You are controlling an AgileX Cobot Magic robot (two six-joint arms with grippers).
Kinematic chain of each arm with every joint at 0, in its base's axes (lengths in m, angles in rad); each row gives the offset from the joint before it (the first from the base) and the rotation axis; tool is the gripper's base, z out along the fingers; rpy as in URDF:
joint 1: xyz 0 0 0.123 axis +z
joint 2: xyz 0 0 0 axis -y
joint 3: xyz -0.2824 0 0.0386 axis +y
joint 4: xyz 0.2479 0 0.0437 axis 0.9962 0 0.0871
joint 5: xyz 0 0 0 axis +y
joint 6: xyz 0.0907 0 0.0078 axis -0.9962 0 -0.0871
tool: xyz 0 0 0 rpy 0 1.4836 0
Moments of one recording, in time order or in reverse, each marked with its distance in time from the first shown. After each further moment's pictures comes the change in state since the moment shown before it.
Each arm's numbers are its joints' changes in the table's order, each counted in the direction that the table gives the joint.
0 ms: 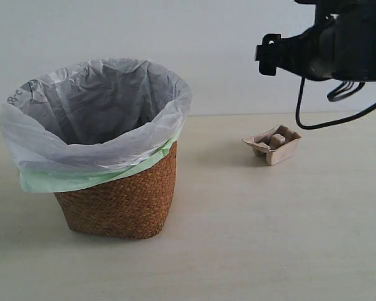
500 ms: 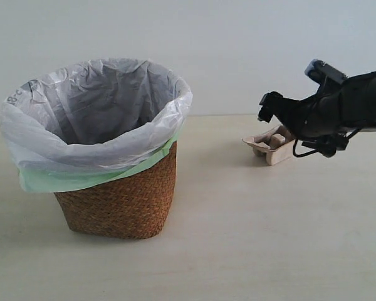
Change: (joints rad) left arm 0.000 0.000 0.000 0.000 0.000 0.000; right arm -0.245 -0.329 -0.019 0.000 0.520 -0.390
